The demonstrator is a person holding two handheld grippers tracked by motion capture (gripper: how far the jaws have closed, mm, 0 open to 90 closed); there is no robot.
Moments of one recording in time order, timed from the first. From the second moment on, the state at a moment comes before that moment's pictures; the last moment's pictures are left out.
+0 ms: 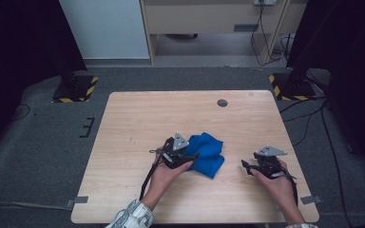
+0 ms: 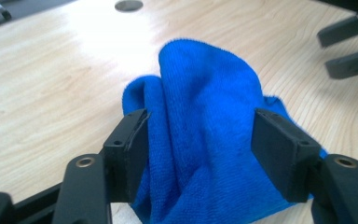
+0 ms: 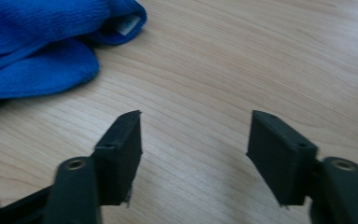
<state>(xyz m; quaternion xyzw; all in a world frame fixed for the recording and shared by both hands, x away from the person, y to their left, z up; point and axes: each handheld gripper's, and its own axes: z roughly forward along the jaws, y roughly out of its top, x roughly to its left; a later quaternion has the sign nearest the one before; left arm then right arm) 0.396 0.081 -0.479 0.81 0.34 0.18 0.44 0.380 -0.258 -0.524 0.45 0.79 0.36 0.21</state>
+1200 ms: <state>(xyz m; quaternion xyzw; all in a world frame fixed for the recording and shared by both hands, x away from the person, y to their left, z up) 0.396 0.097 -0.488 0.81 0.35 0.17 0.43 0.393 -0.164 -0.531 0.35 0.84 0.39 0.14</state>
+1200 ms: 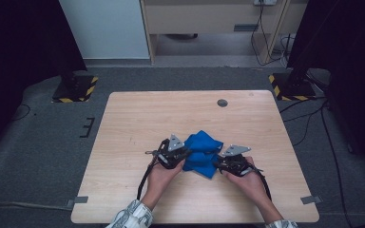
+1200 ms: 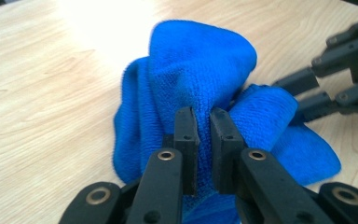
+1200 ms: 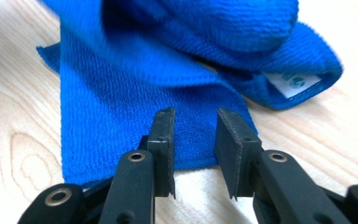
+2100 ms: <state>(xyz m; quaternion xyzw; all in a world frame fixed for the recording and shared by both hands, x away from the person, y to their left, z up) 0.416 0.127 -0.523 0.84 0.39 0.15 0.35 0.371 -0.171 -0.514 0.34 0.82 0.44 0.12</state>
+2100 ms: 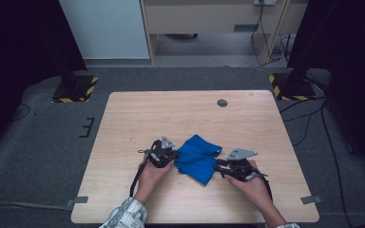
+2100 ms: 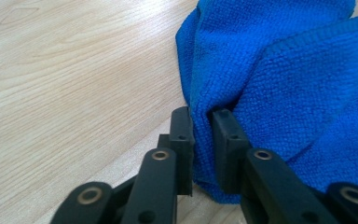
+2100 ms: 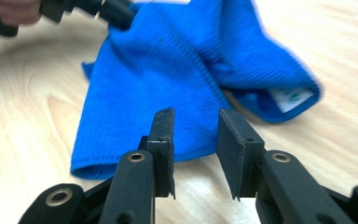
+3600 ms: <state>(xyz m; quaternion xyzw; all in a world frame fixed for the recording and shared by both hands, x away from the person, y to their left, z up) 0.412 0.109 -0.501 0.84 0.36 0.17 0.36 0.414 -0.154 -0.532 0.35 0.84 0.39 0.15</state>
